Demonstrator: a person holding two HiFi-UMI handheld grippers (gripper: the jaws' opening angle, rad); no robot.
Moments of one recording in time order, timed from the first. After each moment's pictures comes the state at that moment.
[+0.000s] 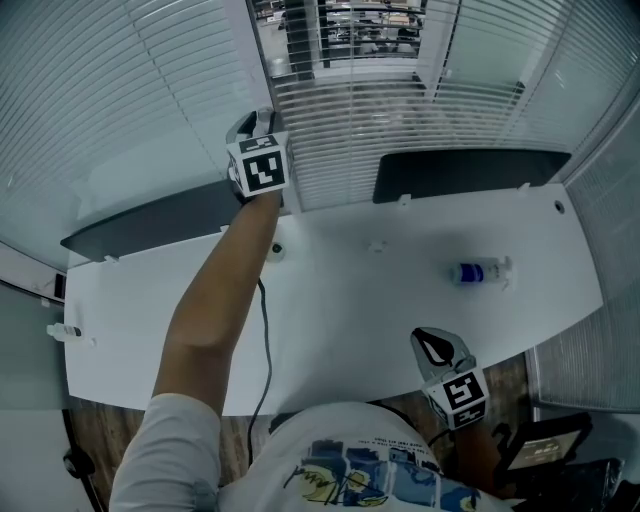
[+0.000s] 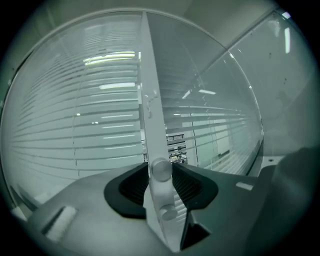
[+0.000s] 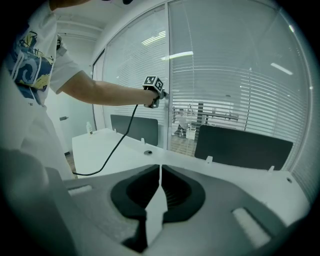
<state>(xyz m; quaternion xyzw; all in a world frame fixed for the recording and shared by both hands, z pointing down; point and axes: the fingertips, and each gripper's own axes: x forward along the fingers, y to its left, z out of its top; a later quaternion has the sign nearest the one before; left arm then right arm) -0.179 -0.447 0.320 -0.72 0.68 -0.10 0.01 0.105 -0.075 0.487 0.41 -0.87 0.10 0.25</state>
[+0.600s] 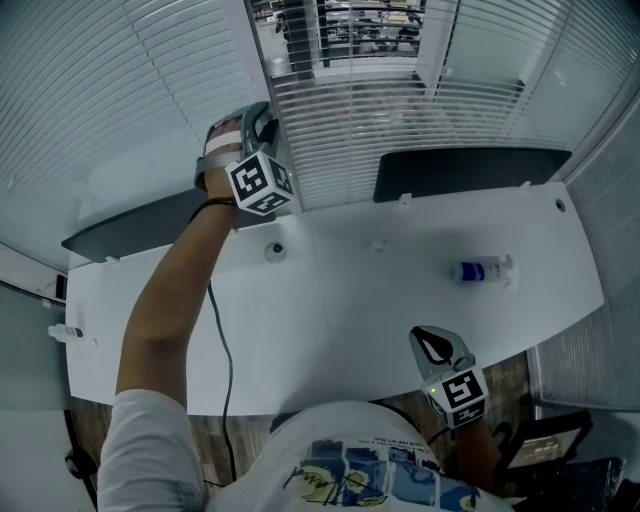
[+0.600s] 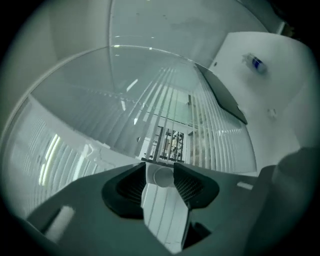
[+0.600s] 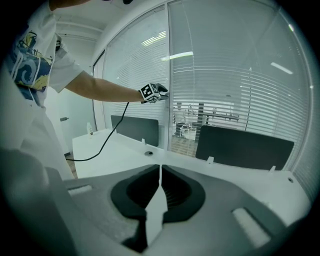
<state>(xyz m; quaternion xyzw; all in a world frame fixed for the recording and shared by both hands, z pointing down) -0.148 -0.438 0.321 -0.62 0.50 -0.44 0.43 0.102 -0.076 0.485 0.41 -0.87 0.10 0.25</state>
